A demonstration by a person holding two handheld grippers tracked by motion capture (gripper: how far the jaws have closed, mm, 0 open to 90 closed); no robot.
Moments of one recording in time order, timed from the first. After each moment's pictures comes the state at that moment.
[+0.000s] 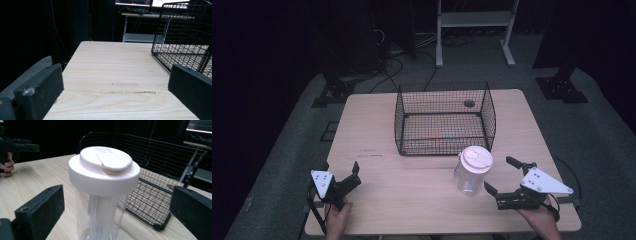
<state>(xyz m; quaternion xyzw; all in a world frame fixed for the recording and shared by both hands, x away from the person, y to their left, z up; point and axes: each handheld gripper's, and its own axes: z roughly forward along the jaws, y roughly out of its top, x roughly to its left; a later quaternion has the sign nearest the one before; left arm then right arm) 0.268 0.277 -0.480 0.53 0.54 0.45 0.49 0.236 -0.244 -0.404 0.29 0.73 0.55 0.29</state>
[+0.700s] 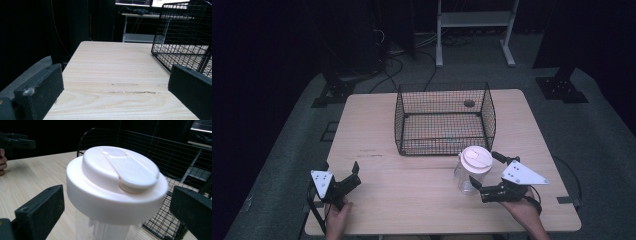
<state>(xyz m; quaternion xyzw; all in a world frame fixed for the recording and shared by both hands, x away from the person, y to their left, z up) 0.268 0.277 -0.480 0.53 0.54 0.45 0.49 0.257 -0.211 -0.411 0.28 0.74 0.54 0.29</state>
